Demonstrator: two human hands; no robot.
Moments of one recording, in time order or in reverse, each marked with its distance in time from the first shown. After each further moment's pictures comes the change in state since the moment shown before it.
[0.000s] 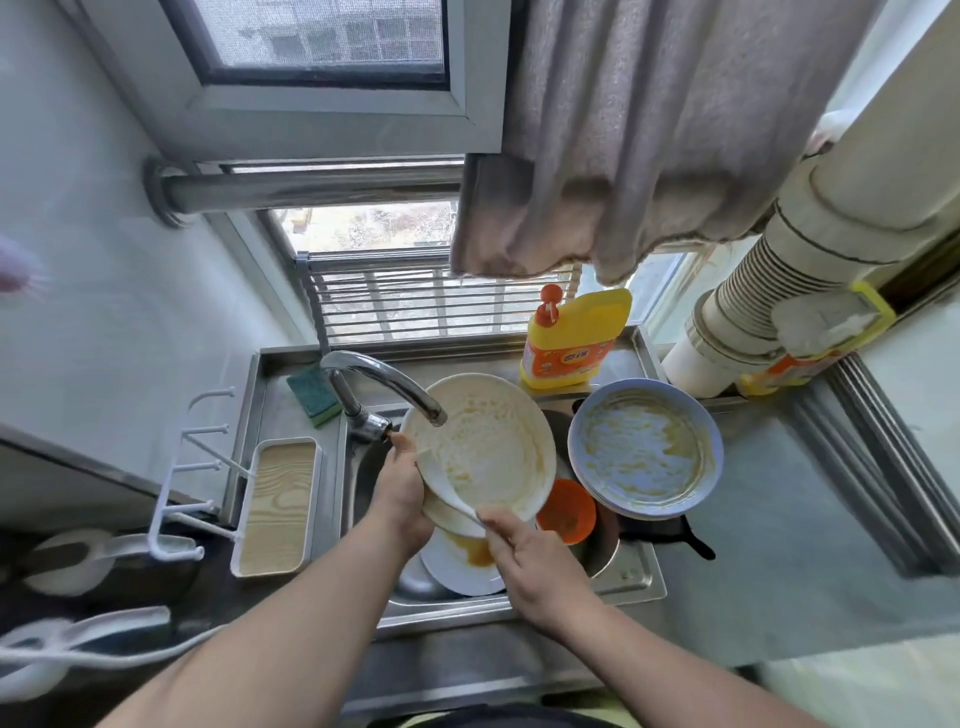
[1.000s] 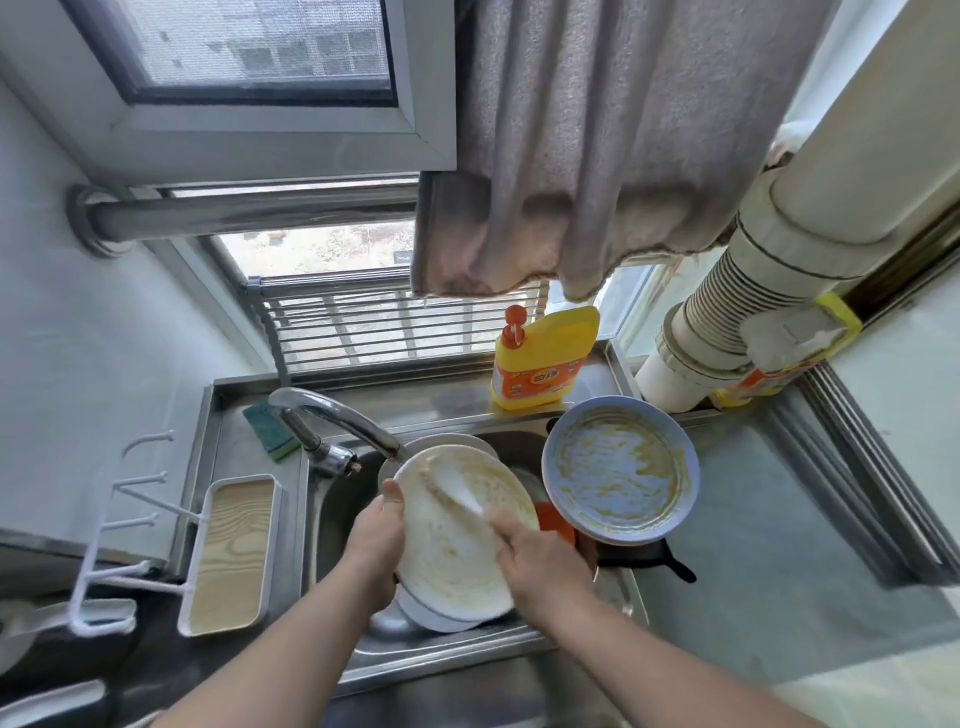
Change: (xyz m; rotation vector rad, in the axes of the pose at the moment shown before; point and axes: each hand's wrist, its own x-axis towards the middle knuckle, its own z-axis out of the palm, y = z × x) left_hand 0.003 -0.012 -0.002 0.504 0.092 -0.016; right_hand 0.032 0.017 -0.040 -0.274 -0.010 0.117
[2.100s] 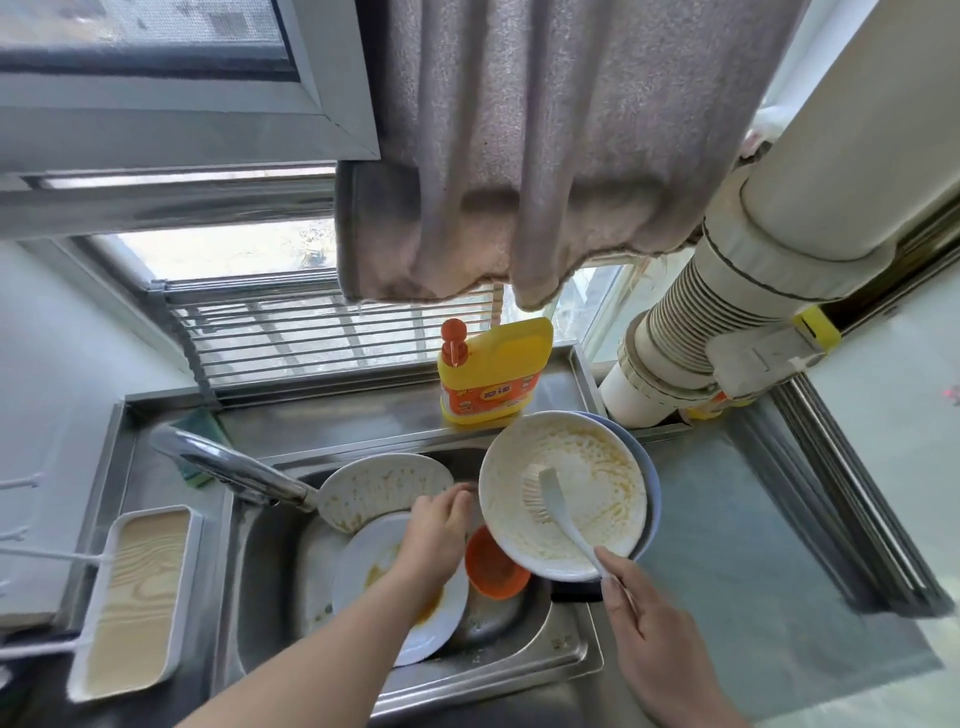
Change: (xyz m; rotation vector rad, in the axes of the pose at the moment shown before) left_hand 0.047 -0.016 0.138 0.578 -0.198 0.254; right_hand -0.055 0.136 -0.052 0.349 0.349 0.184
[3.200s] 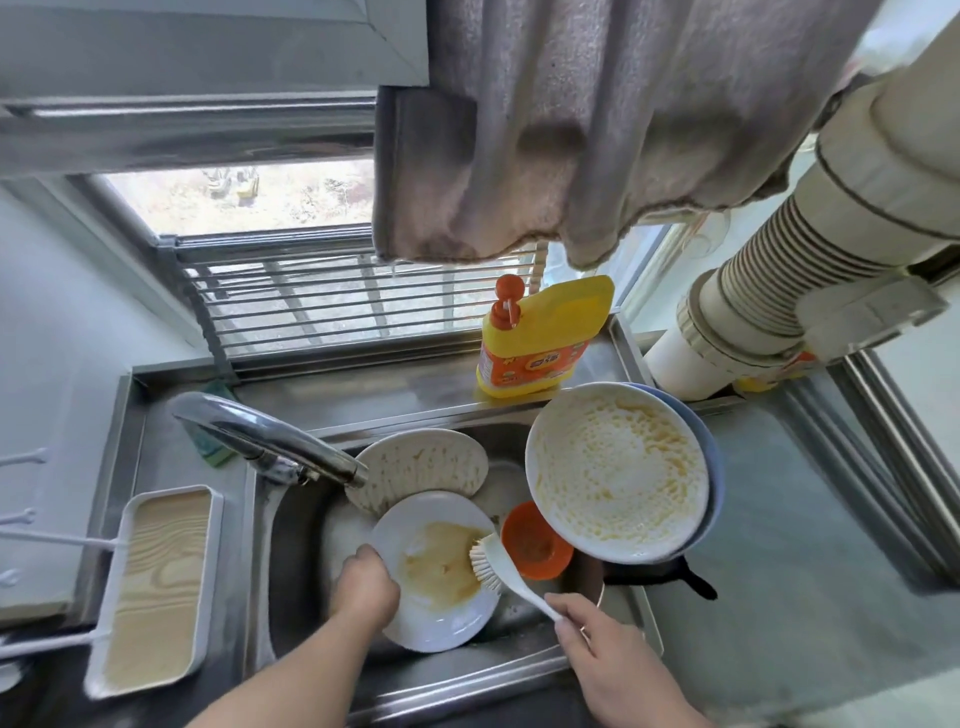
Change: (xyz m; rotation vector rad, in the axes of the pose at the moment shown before) left_hand 0.027 -0.174 -0.064 0.588 0.108 -0.323; right_hand -0.004 -0.016 0.099 -0.108 -0.405 0.157
